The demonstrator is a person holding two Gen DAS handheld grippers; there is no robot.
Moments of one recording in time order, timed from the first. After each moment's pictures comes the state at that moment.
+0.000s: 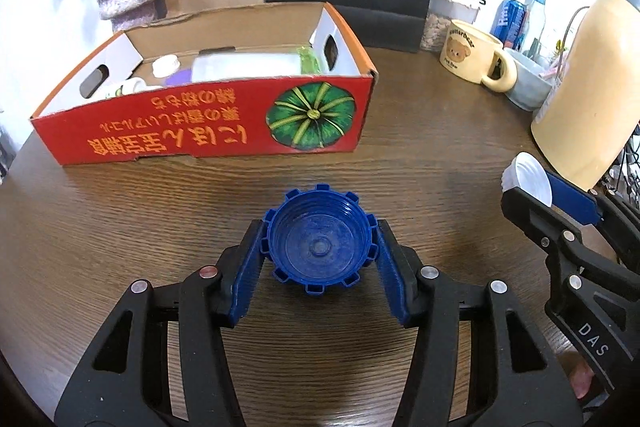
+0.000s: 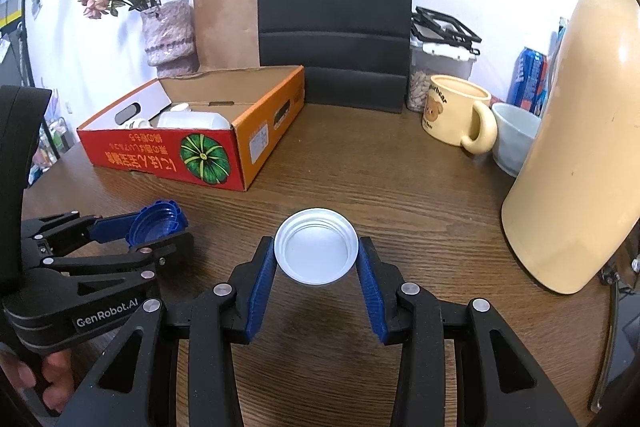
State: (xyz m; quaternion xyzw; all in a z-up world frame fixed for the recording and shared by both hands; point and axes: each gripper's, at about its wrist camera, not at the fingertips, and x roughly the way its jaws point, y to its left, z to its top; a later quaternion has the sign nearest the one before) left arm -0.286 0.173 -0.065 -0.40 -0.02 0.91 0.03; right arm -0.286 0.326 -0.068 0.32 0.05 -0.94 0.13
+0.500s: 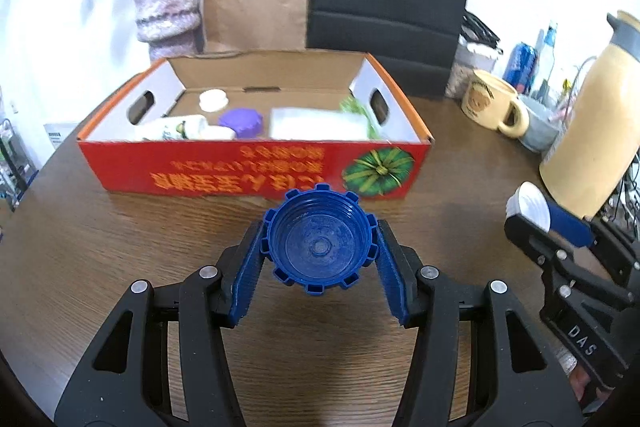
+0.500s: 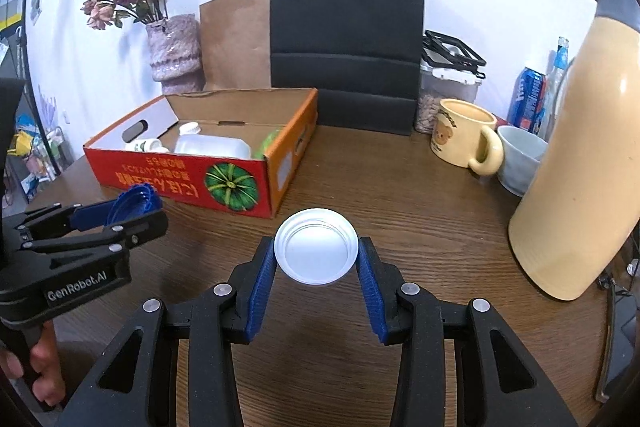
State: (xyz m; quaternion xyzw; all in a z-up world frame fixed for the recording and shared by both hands) left arm -0.276 0.118 -0.031 -0.35 -0.04 0.94 0.01; right arm -0.282 0.287 -0.052 0.31 0.04 -0.94 0.13
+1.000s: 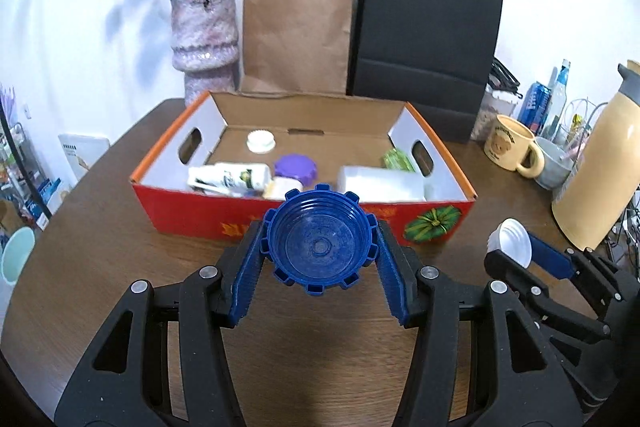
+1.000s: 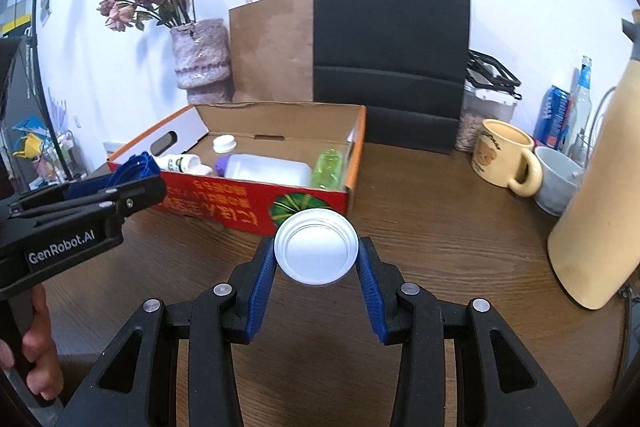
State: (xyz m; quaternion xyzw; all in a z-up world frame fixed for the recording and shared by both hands) left arm -0.277 0.062 -0.001 -0.31 -0.05 0.95 -0.01; right arm -0.287 0.225 -0.042 0.30 0.04 -0.94 0.14
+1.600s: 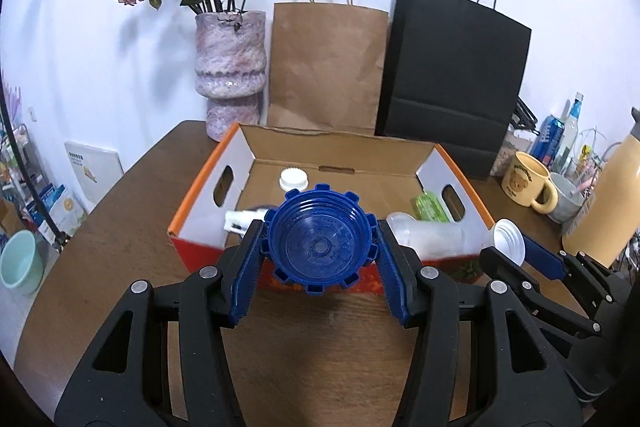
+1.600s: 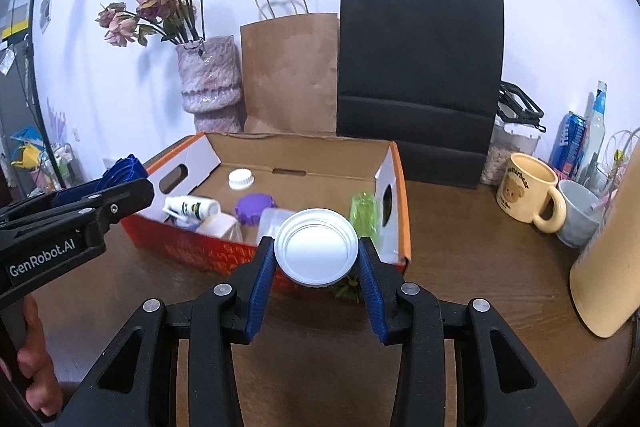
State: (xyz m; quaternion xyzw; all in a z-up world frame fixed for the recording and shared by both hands) left arm -0.298 0.013 0.022 -0.28 -0.06 0.96 -0.02; right arm -0.319 0.177 -0.023 0.27 0.04 -0.95 0.14
